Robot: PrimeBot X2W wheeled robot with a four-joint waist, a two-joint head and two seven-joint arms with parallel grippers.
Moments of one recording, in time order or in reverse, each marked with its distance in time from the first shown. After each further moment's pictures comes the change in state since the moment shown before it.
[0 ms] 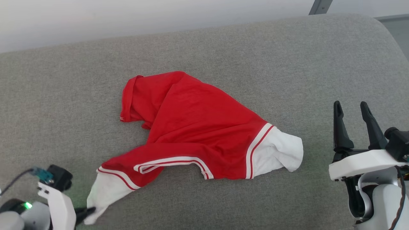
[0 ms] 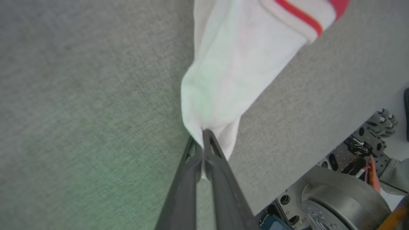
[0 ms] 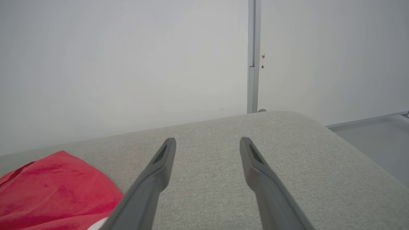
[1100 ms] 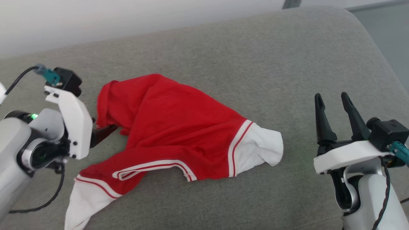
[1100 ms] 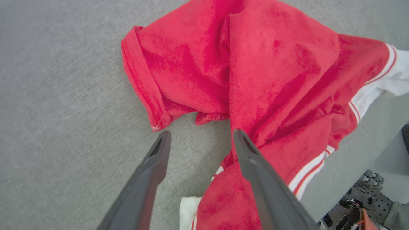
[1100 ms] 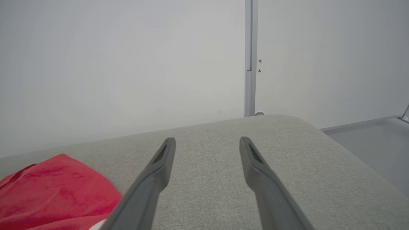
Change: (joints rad) left arm -0.416 -0.134 0.083 0.003 -0.020 0.130 0.308; right arm -0.051 0.000 0.084 0.027 0.014 0.000 0.000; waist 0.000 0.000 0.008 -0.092
